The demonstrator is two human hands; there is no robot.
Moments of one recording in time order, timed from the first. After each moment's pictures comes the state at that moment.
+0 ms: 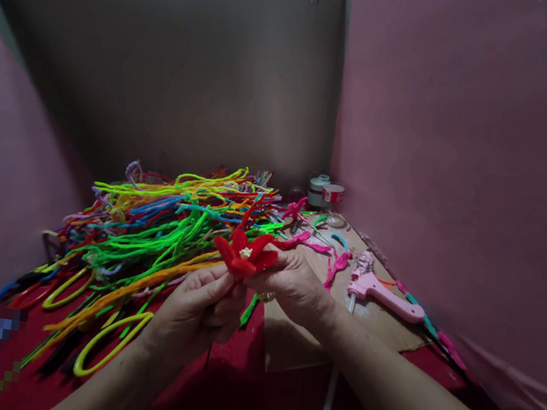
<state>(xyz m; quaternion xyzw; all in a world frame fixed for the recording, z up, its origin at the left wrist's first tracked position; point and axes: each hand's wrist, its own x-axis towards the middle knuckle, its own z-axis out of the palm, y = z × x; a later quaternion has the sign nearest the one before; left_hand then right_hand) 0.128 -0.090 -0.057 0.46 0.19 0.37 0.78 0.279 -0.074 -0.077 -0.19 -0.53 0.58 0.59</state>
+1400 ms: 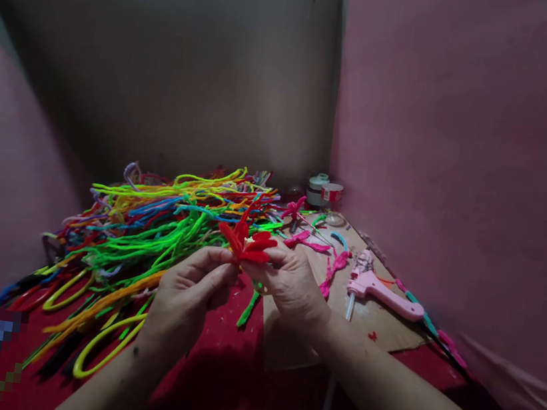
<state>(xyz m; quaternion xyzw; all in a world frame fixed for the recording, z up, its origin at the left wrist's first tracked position) 0.131 -0.088 -0.050 0.55 0.35 0.51 0.56 0.271 -0.079 -0.070 -0.26 -0.53 0.49 0.64</state>
